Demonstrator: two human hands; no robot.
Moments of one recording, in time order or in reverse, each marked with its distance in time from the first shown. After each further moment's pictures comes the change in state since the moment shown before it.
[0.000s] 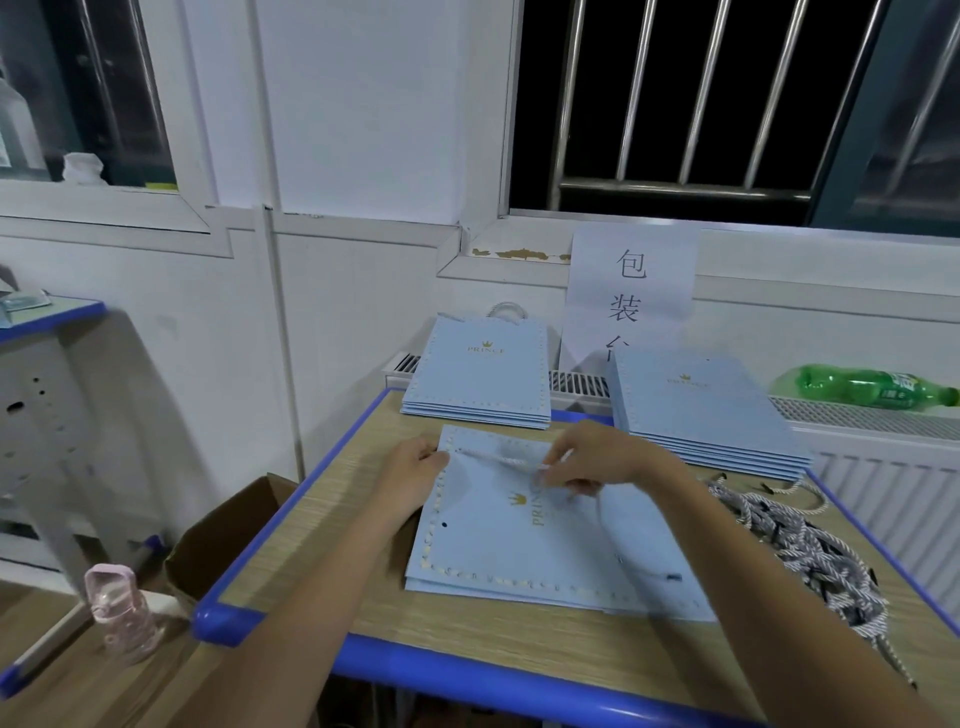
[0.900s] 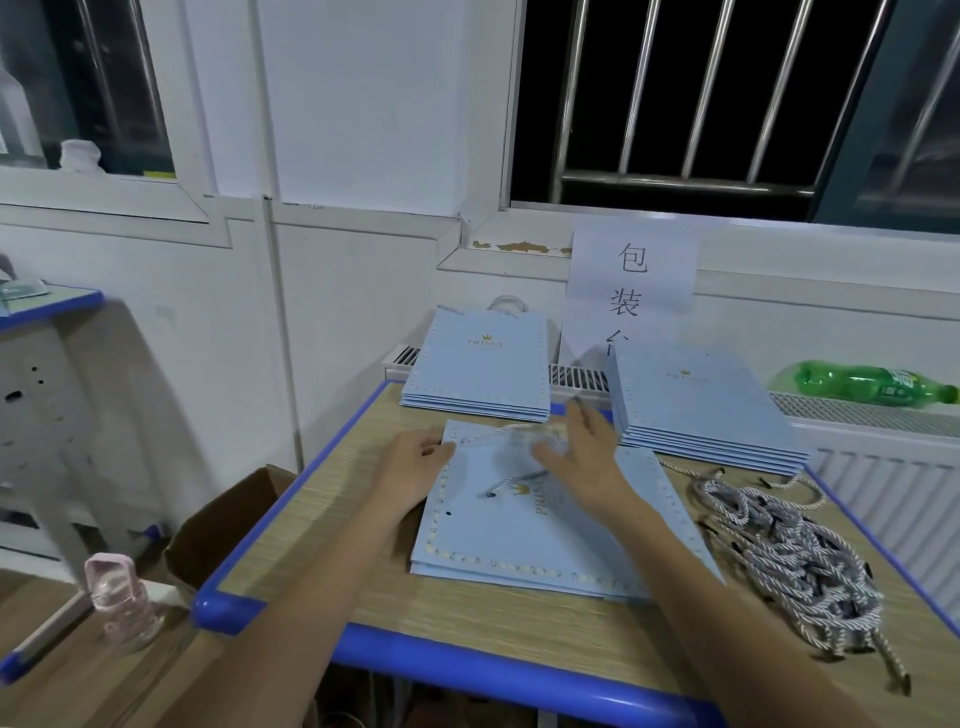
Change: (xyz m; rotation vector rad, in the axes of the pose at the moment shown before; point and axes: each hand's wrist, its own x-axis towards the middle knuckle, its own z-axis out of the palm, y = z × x) left_hand -0.008 0.009 0.002 0.106 0.016 0.062; right_hand 0.013 0.015 0.049 0.171 0.493 -0.016
